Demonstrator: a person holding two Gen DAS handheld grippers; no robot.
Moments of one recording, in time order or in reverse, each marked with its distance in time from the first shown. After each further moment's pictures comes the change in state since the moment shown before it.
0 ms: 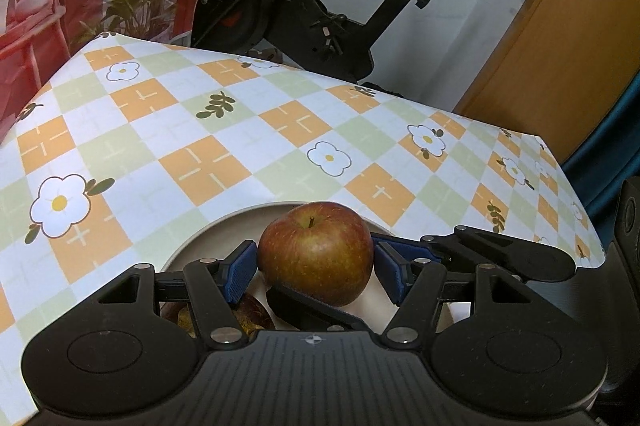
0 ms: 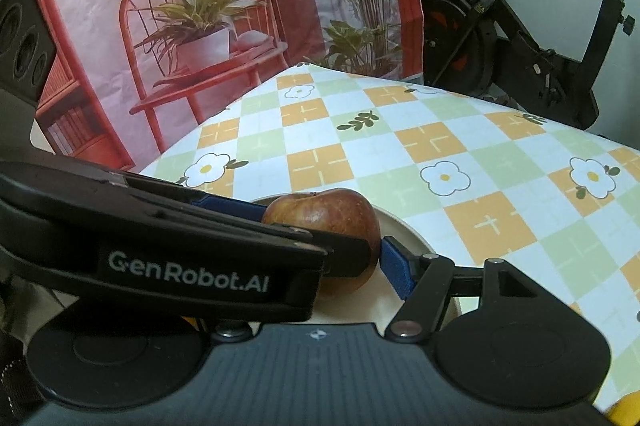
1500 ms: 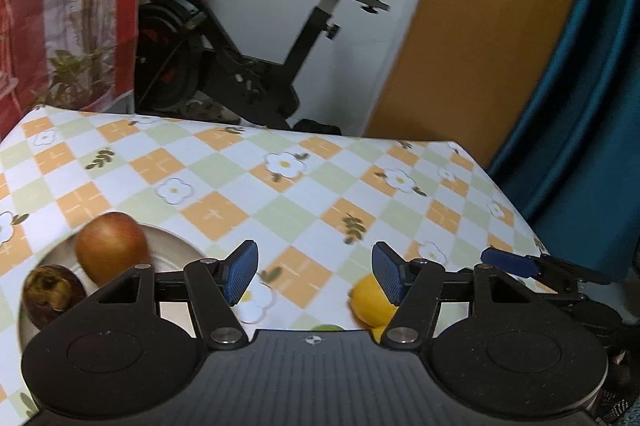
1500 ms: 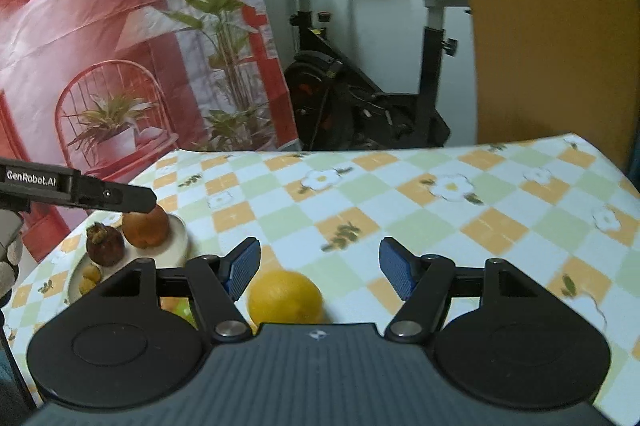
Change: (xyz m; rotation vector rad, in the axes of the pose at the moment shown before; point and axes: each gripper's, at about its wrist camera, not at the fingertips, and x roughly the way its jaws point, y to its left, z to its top) left arm -0.037 -0.143 -0.027 0.132 -0.135 -0.072; right arm -0.219 -0.151 -0.098 0.182 -0.250 -0.209
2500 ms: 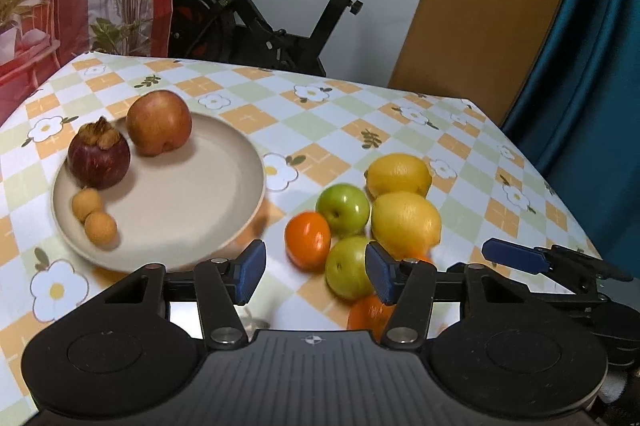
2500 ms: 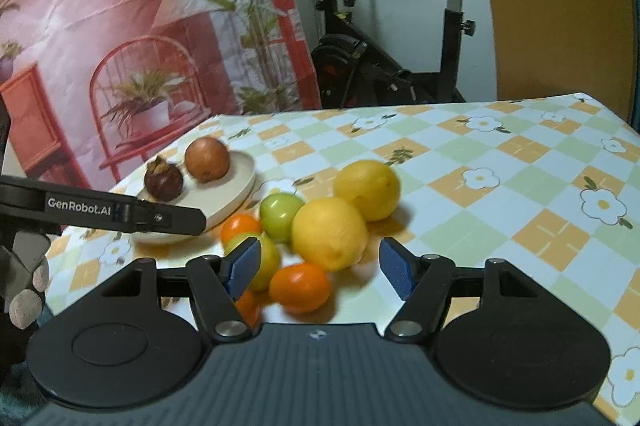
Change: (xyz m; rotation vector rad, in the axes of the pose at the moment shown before) left arm -0.055 0.001 -0.094 -0.031 0.024 0.084; right arm -0.052 0.064 -0.079 -0.018 0.024 0.045
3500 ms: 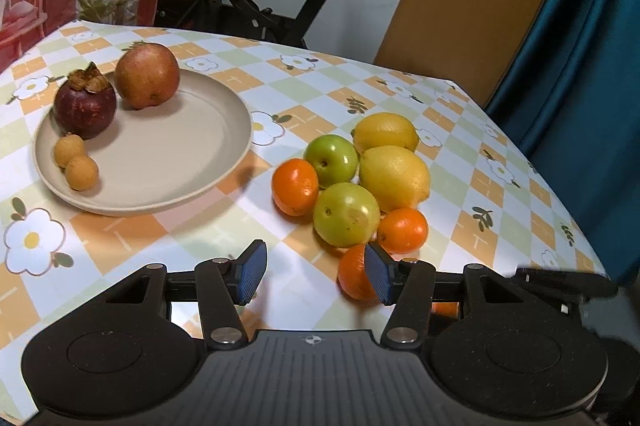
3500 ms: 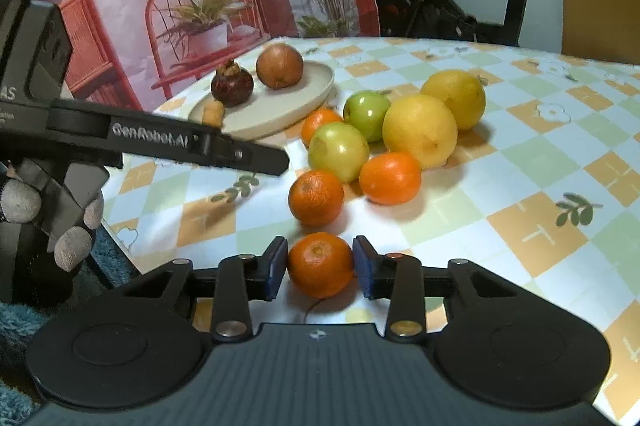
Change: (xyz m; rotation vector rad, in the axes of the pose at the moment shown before) left arm 0.006 0.006 -0.030 -0.024 0.037 -0.086; right arm 0.001 0.032 -0.037 -0.101 0.165 0.134
